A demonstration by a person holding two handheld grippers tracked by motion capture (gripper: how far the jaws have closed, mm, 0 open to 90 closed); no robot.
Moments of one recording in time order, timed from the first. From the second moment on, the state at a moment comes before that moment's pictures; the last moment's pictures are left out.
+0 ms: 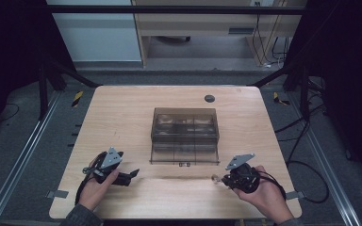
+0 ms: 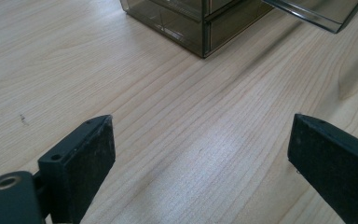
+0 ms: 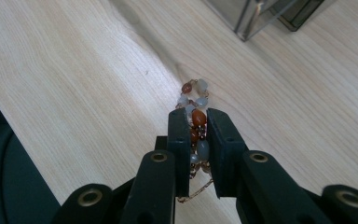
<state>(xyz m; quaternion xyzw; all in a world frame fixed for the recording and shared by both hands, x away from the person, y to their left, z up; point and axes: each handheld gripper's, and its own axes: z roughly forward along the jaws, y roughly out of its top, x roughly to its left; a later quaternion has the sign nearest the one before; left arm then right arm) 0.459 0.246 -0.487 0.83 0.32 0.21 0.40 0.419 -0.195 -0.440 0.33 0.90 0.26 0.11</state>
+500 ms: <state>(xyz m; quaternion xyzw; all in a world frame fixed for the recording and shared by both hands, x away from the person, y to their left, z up) 0.459 0.248 -0.486 0.83 0.32 0.21 0.40 0.423 -0.214 -0.412 0.35 0.89 0.27 0.13</state>
